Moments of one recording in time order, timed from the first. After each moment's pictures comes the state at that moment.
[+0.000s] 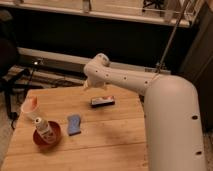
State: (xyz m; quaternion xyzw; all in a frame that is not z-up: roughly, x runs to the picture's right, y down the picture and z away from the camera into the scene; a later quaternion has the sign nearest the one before) arm -0.070 -0.009 0.886 -0.09 -0.18 -0.70 0.68
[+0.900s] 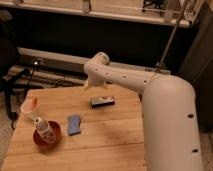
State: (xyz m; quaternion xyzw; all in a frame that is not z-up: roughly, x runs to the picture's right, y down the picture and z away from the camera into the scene) arm -0.063 -0.017 0.893 -0.10 -0.19 -0.71 0.67
